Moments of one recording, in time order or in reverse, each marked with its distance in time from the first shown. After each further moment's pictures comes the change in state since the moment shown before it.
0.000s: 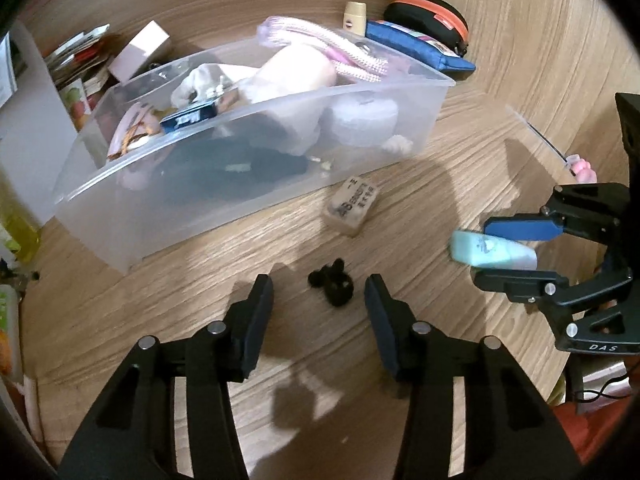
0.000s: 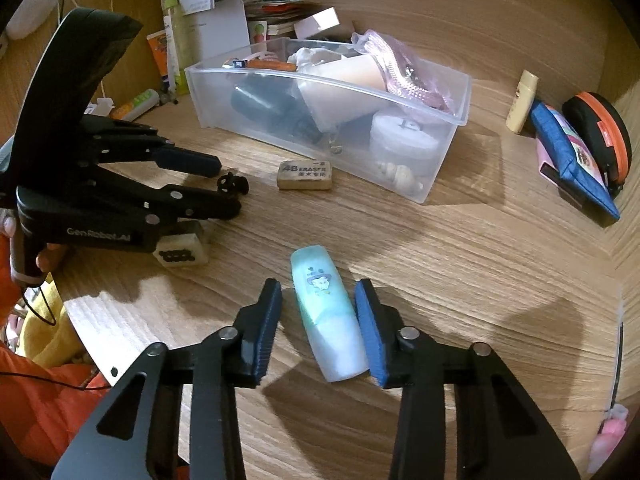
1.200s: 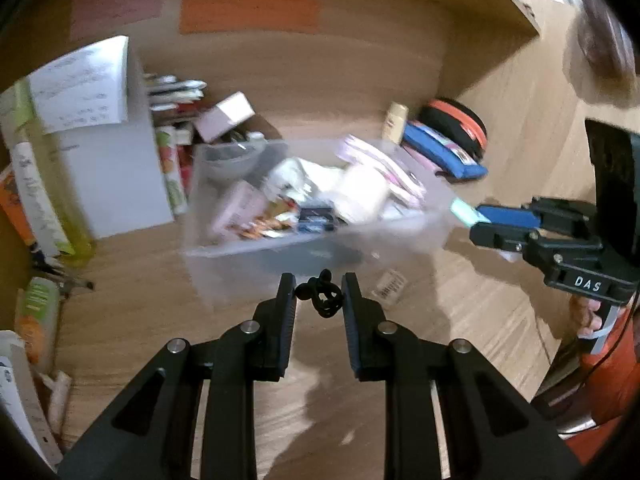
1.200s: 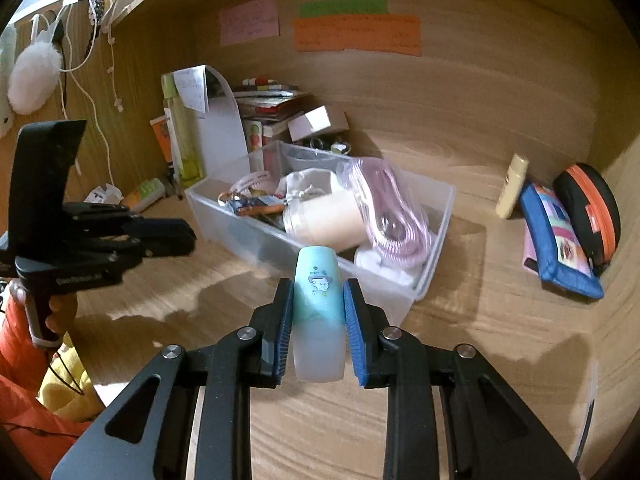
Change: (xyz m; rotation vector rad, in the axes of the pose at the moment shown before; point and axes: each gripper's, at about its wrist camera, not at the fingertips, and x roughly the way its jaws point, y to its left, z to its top) left arm -0.078 0.056 0.002 -0.168 -0.260 0.009; right arm -0.038 -0.019 0.073 0.012 -0.212 0.035
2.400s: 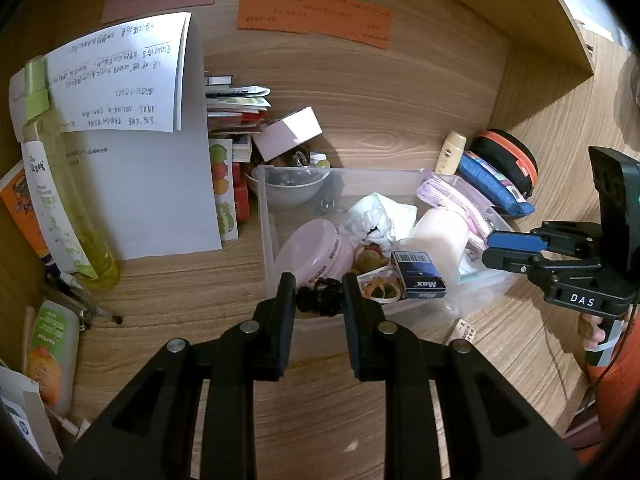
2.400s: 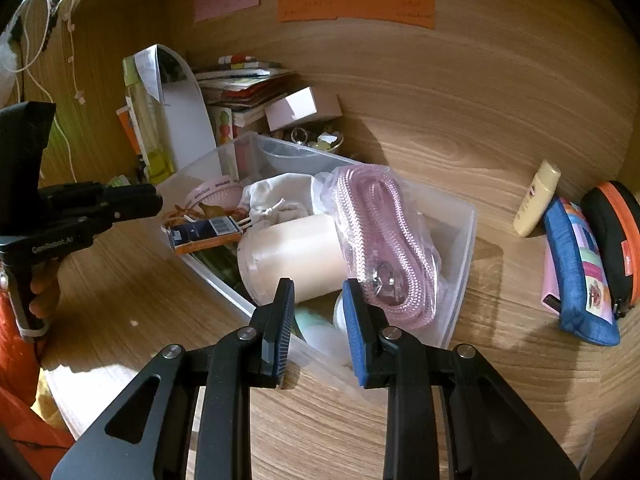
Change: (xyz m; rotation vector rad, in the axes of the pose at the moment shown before) left arm 0.031 0.055 0.027 -0.075 -0.034 0.069; right arm 0.068 -0.017 0.035 -0.014 0.088 -0.020
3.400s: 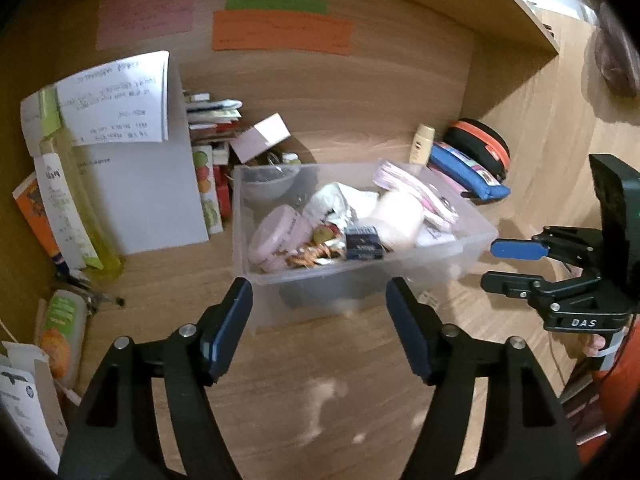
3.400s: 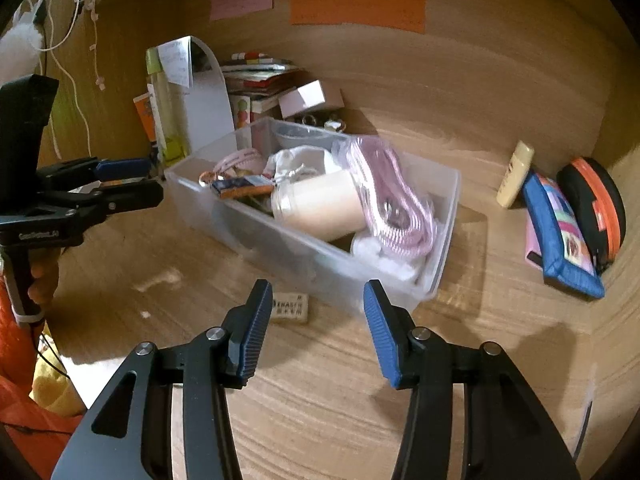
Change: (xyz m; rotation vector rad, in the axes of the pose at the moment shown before) left arm -0.037 -0.033 -0.022 0.063 -0.014 -0.015; right arm -0.040 0.019 -0.041 0.011 -0.004 -0.029
